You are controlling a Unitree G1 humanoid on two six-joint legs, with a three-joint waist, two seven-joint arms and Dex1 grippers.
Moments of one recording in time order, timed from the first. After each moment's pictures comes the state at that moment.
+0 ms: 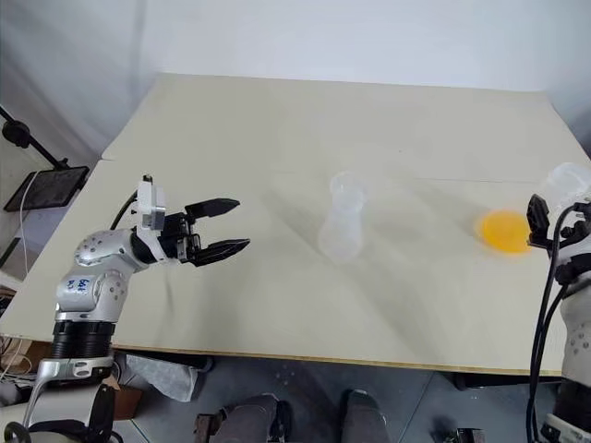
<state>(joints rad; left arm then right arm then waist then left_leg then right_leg) -0.50 0.51 0.14 0.09 -0.49 0.25 -1.14 -0.26 -0.65 -0.62 0.00 0.53 0.43 0.17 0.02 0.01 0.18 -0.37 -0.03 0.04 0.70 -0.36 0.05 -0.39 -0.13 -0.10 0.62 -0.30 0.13</state>
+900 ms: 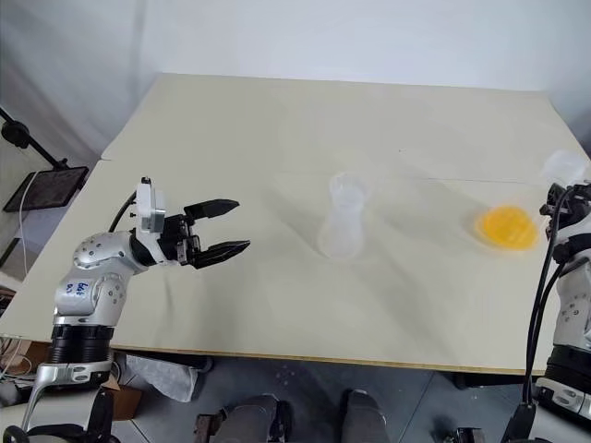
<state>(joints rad) -0.46 0.51 0.15 0.08 -0.49 0.23 -1.12 -0.38 -0.66 -0.61 0.18 0.46 0.33 0.24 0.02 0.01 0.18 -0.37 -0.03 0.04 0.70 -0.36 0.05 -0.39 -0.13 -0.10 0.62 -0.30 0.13</state>
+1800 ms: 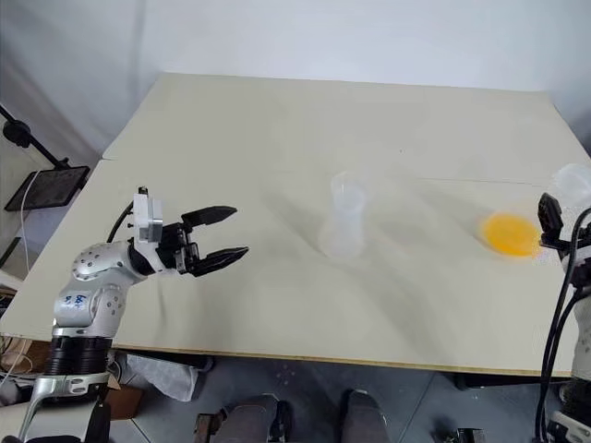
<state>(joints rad) -0.41 0.51 0.15 0.03 -0.51 0.21 -1.09 -0.20 -0.65 -0.68 -0.01 0.57 0.41 0.26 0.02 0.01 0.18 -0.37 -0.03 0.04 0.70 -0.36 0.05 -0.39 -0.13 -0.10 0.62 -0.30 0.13</state>
